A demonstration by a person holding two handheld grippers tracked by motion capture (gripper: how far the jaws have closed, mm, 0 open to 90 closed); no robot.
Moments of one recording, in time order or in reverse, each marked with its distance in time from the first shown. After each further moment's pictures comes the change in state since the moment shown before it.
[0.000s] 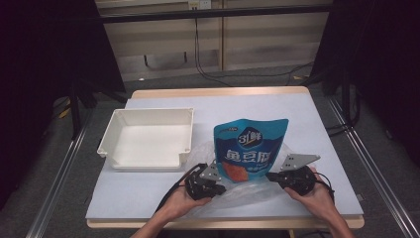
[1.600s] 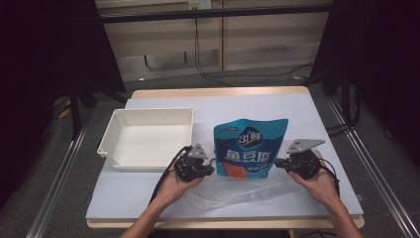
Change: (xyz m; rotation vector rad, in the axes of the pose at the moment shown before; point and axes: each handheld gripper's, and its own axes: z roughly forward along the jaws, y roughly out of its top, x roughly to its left) left arm 0.042 -0.001 -0.011 0.057 0.161 -0.116; right arm -0.040 0.010 0.000 0.032 -0.084 0.087
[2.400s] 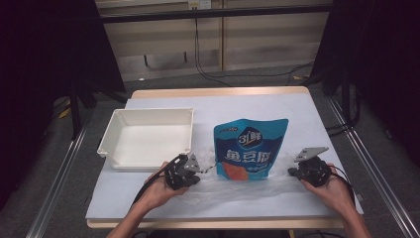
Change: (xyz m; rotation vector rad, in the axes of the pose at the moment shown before) left arm 0.000 -0.027 -0.022 0.146 0.006 0.141; right arm -0.013 -0.036 -0.006 0.178 -0.081 -0.001
